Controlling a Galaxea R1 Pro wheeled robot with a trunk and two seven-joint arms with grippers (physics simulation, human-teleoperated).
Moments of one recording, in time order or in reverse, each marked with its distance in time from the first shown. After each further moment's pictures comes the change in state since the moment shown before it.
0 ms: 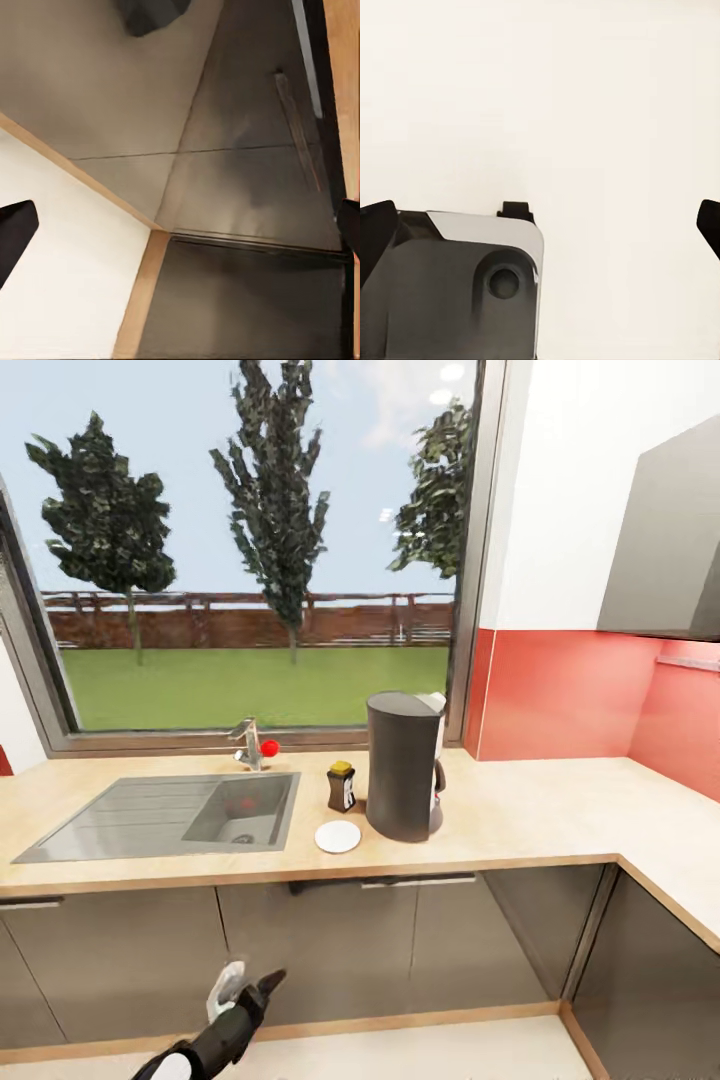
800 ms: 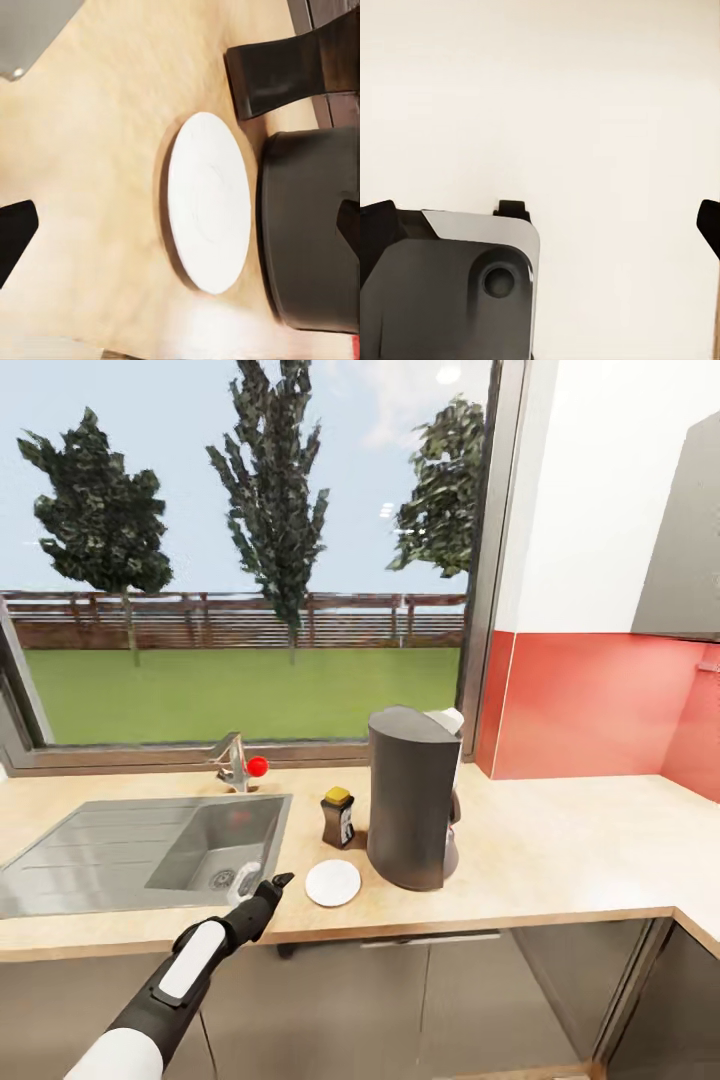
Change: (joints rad) left arm -0.299 -0.041 0.006 0.000 0.054 -0.001 0.272; right arm 0.000 -0.008 0.000 0.001 0.000 0.001 0.002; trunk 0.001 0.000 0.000
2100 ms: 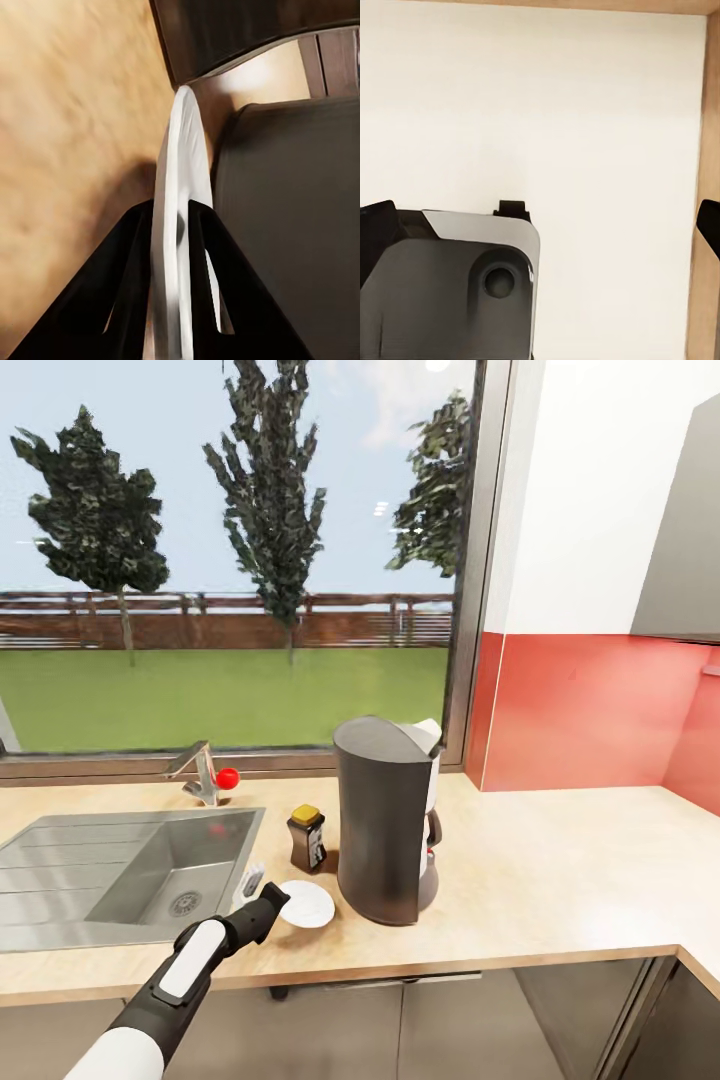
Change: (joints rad) left arm -0.001 -0.002 0.003 -0.004 0.001 0.075 -0.007; right arm 0.000 0.000 0.000 0.000 0.000 0.000 0.001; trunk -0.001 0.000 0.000
